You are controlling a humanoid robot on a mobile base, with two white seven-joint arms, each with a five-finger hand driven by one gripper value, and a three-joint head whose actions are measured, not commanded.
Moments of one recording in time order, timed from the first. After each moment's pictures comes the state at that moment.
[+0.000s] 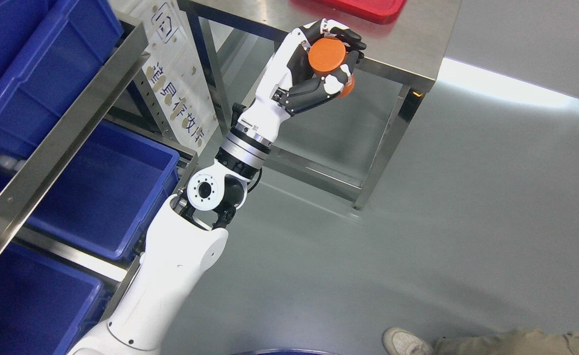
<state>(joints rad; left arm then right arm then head) -0.48 0.00 -0.48 -1.64 0.33 -0.14 -0.08 0.00 0.00 0.00 0.00 0.00 -0.02 -0.06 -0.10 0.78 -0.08</state>
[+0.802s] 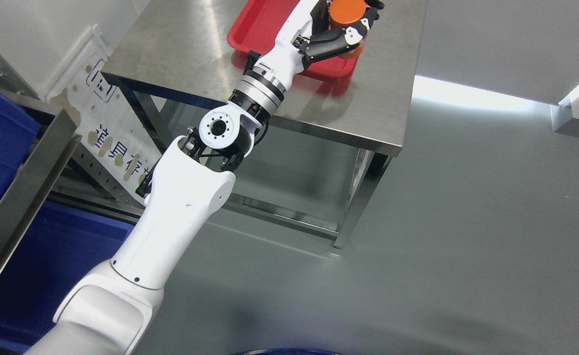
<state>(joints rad) -0.74 0.00 -0.52 -1.40 0.35 -0.04 -0.07 0.00 0.00 0.00 0.00 0.00 -0.02 -0.06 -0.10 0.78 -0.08</state>
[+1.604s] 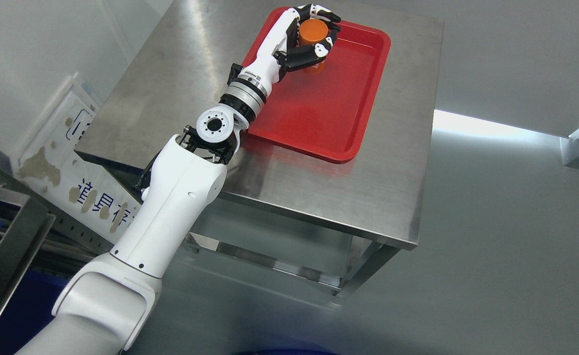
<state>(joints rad) -0.76 0.00 -0.48 -1.15 0.27 -0.05 -0.06 0.00 0.00 0.00 0.00 0.00 -0.02 -0.06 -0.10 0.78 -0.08</state>
